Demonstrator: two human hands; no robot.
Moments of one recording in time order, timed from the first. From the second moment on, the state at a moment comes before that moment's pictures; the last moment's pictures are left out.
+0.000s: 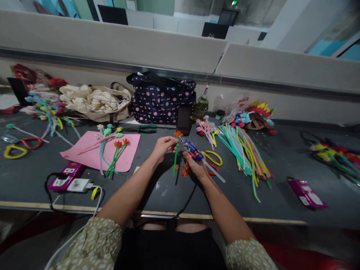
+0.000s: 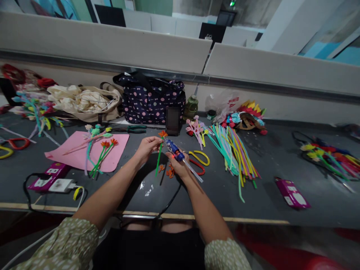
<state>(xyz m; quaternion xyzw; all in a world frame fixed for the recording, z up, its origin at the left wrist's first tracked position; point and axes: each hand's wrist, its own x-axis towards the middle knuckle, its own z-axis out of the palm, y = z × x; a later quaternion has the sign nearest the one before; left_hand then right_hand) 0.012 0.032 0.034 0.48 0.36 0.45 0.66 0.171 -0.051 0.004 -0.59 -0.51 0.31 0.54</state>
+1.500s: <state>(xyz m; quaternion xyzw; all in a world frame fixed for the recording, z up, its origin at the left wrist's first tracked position) -0.001 0.054 0.026 0.26 0.41 0.60 0.63 0.215 -0.038 0.004 -0.57 -0.76 0.22 0.22</state>
